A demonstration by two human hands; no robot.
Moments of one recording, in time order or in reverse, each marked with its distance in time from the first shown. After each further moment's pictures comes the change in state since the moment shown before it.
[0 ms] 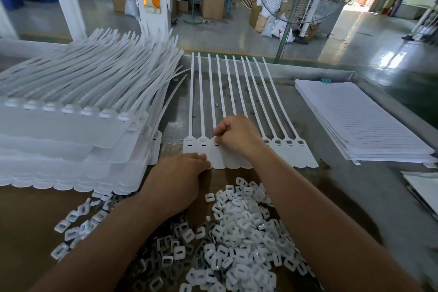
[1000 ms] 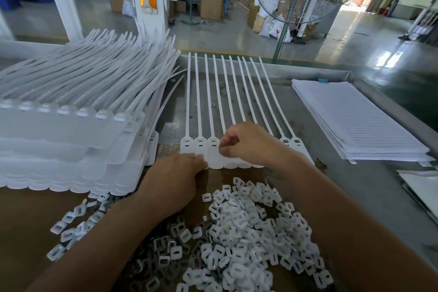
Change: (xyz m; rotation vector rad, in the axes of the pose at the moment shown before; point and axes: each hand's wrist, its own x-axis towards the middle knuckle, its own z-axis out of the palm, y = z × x) left_hand 0.001 -0.002 0.003 -0.024 0.038 0.003; right_hand -0.036 -0.005 -0.035 -0.127 -0.222 -0.141
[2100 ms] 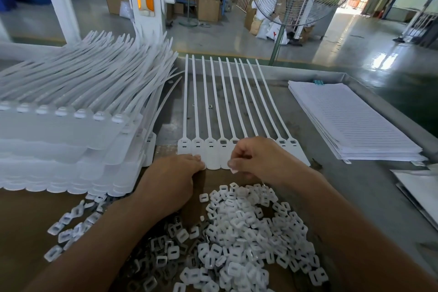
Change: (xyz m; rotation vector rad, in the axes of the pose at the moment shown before) left_hand 0.001 0.003 -0.005 -0.015 -0.048 -0.035; right_hand -0.034 0.015 0.000 0.097 -0.006 0.032
